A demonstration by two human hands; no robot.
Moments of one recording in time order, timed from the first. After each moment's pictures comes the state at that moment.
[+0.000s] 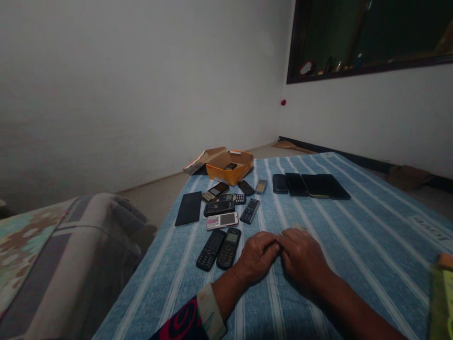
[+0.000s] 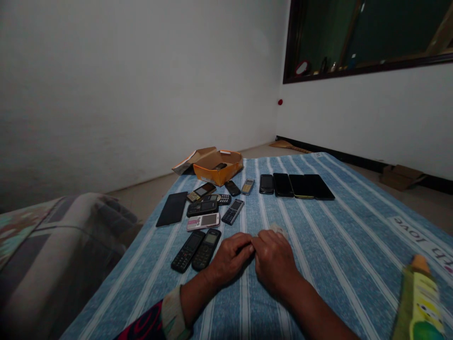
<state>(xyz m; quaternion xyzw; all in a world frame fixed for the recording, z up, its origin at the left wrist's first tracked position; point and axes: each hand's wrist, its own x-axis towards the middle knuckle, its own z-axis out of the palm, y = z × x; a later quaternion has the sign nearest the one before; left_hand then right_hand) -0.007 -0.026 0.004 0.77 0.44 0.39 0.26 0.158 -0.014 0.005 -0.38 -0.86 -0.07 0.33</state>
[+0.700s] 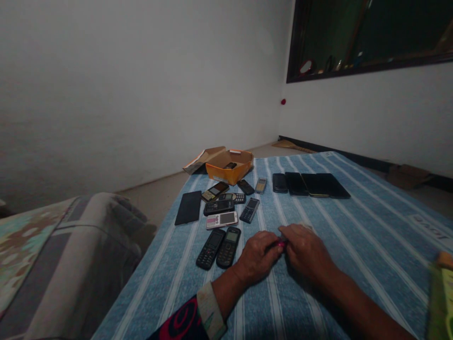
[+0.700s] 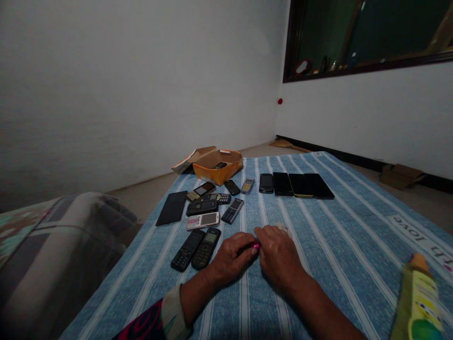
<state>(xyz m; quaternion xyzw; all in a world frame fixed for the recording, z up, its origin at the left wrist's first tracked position) -0.007 -0.025 0.001 0.79 0.40 0.39 0.25 0.168 -0.011 0.015 -0.43 -0.86 -0.01 0.29</state>
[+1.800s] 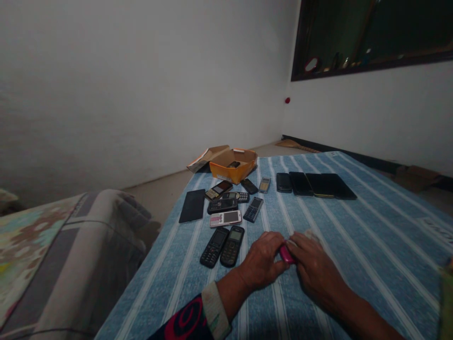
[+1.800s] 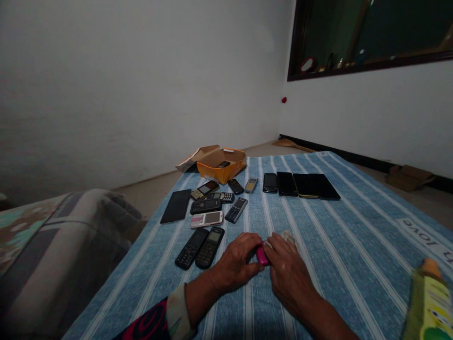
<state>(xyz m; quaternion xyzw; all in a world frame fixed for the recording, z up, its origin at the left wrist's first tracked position) -0.004 -0.028 -0.009 0.83 0.39 0.35 0.18 0.188 -0.026 -0.030 -0.38 -0.88 0.00 0.29</state>
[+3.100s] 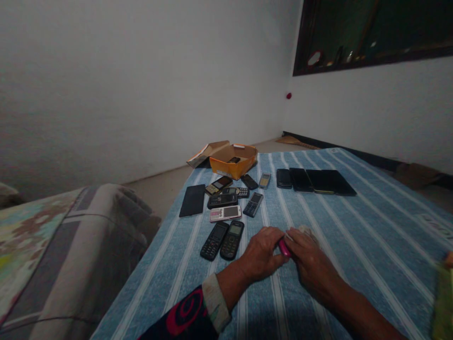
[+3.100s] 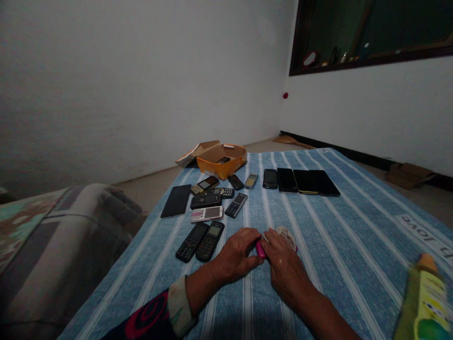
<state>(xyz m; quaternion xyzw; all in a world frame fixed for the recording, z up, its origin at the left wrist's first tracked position) -0.003 -0.027 -0.008 0.84 0.41 0.31 0.18 0.186 -0.027 -0.042 -0.38 -0.87 0.03 0.30</state>
